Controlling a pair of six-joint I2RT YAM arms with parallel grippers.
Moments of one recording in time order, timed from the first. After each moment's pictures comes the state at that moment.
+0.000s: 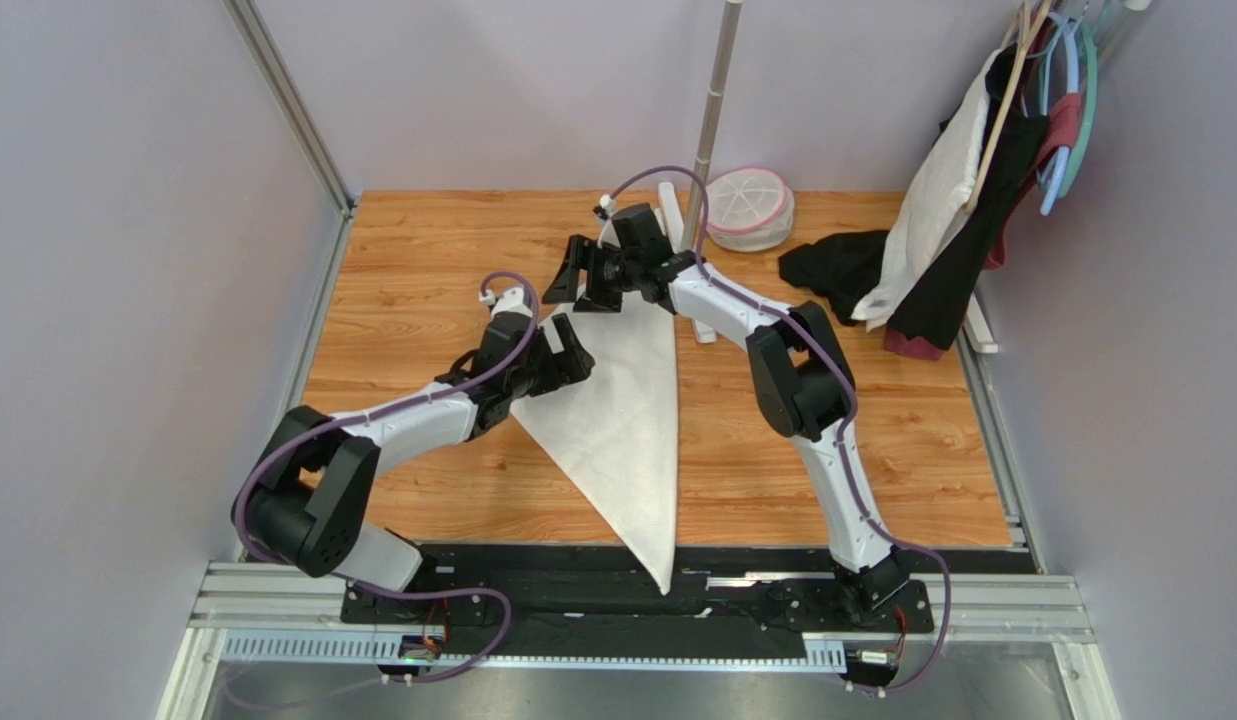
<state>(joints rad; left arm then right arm) -0.51 1.46 0.69 0.16 -0.08 -0.71 0.58 2.34 1.91 -0.17 -0.48 0.69</state>
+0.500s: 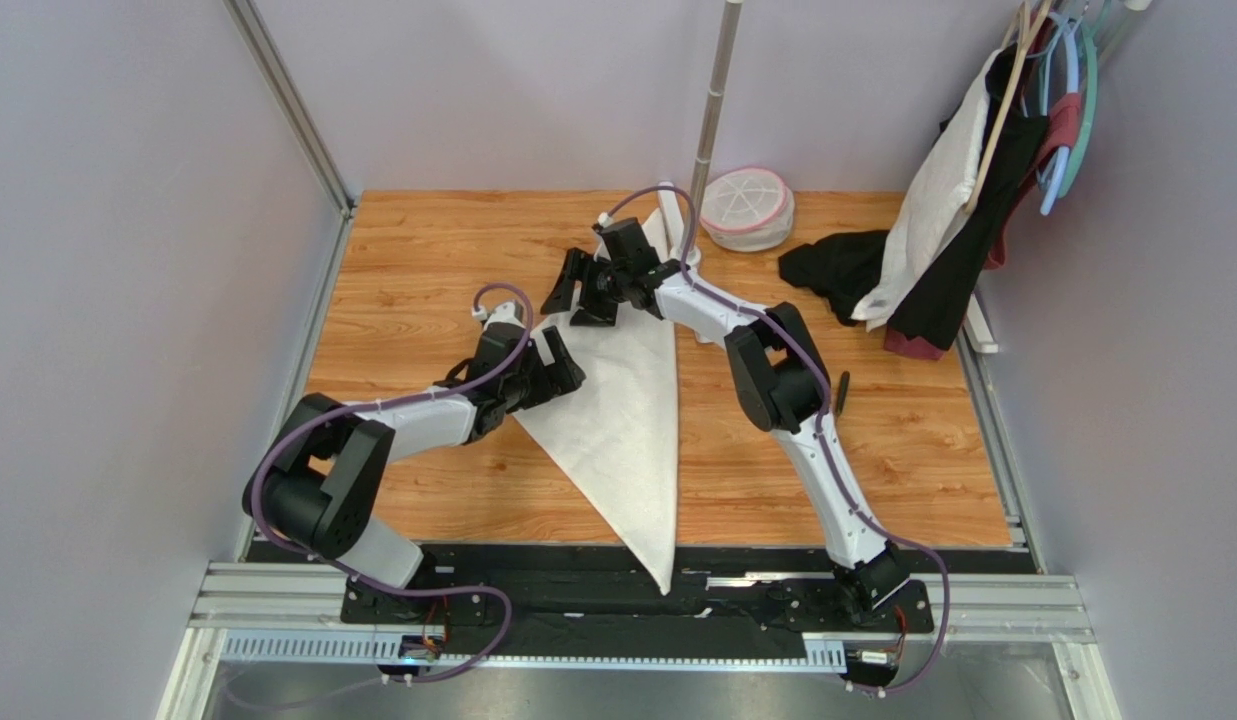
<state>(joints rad) -0.45 1.53 0.64 0.19 -0.04 -0.72 0.59 2.51 2.04 -0.21 -0.44 0.78</state>
